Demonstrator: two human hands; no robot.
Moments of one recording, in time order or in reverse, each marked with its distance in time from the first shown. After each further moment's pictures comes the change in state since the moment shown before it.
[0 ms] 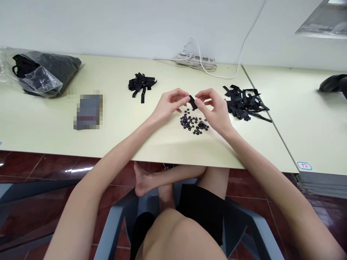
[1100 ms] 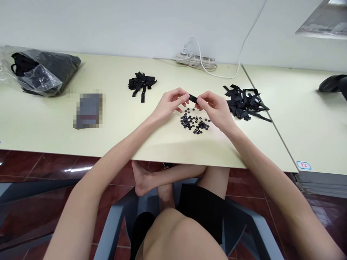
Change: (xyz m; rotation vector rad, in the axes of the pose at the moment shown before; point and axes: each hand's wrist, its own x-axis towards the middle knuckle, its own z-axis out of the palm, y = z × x) left_hand -0.001 0.007 0.003 -0.063 -0.021 -0.029; right_hand 0.004 0.004 -0.006 0.172 -0.100 0.156
